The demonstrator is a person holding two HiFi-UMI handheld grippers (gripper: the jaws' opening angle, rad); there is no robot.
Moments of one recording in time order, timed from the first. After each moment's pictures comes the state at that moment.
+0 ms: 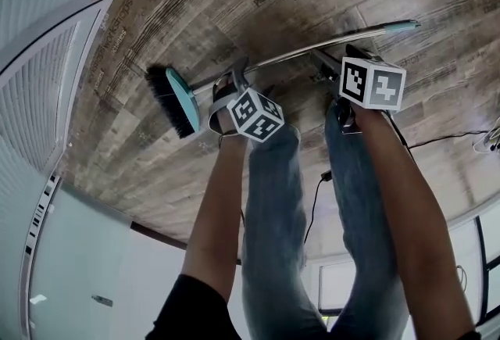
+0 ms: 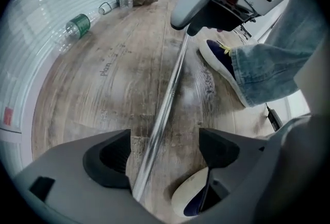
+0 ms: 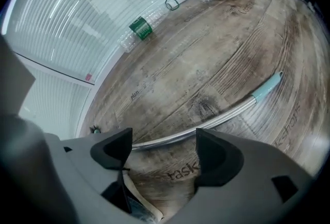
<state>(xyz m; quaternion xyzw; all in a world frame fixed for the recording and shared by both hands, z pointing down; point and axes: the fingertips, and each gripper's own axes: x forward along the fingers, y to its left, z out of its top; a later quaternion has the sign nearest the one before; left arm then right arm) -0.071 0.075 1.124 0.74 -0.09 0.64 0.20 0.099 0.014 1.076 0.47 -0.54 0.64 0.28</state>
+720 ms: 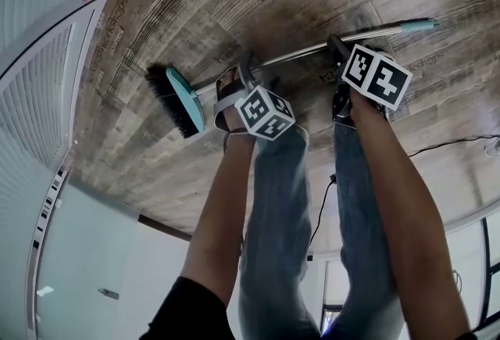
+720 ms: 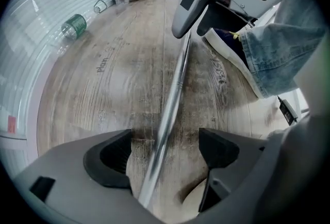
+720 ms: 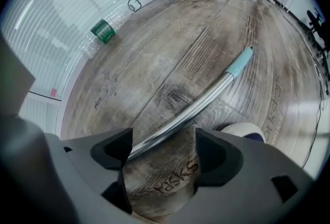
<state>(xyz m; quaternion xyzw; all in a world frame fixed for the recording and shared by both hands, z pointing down) -0.075 0.069 1.153 0.73 -0.10 0.66 0.15 0.130 0.033 1.132 0.58 -0.42 0.64 0.28</state>
